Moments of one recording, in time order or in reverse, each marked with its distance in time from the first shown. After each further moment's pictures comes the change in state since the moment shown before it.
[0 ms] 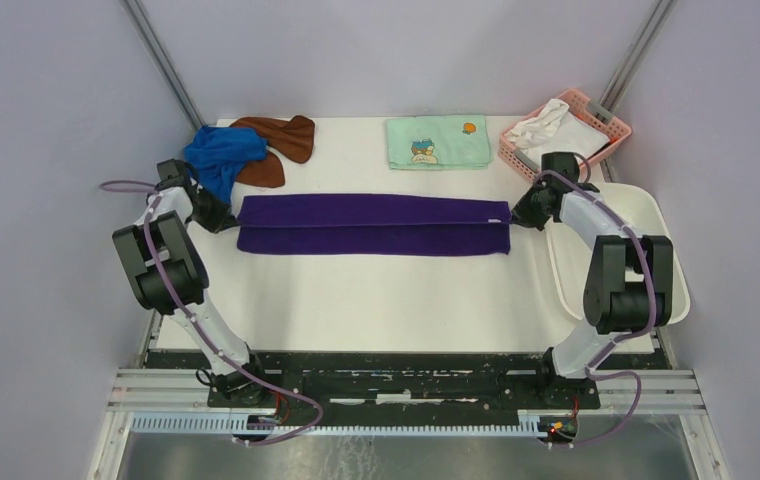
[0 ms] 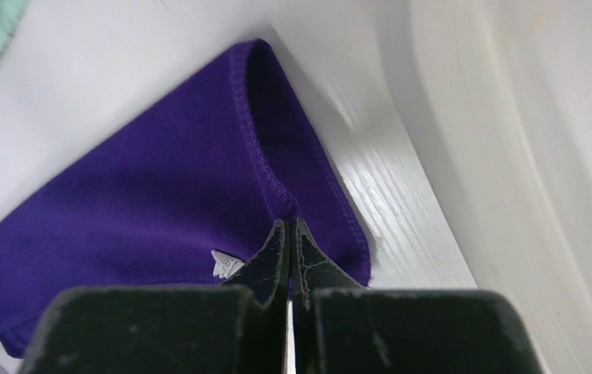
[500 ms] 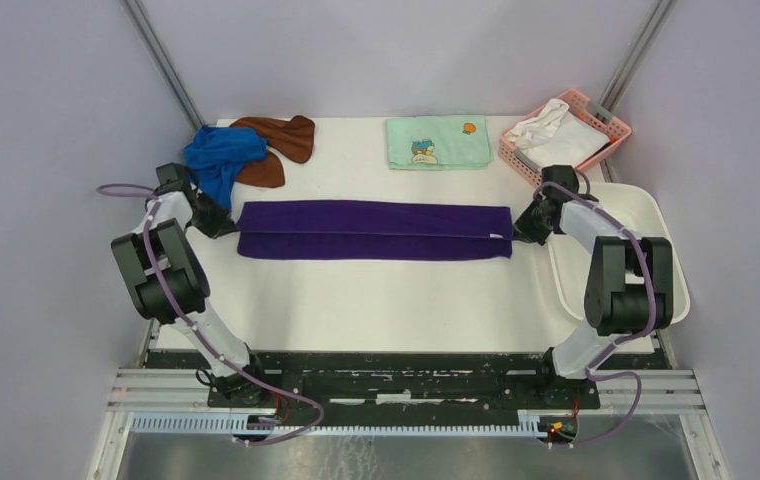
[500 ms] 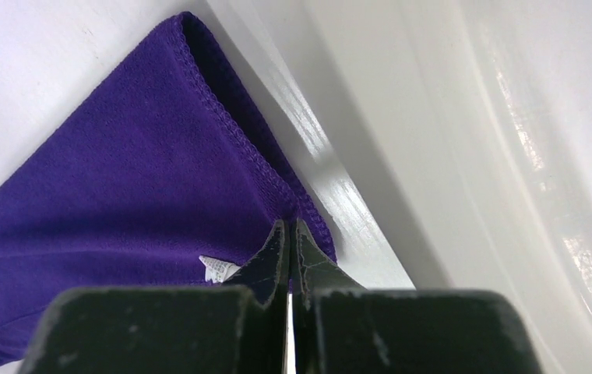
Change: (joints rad) left arm 0.005 -0.064 -0.080 -0.016 -0.032 0.022; right arm -0.013 -0.025 -0.126 -0.005 0.001 -0.008
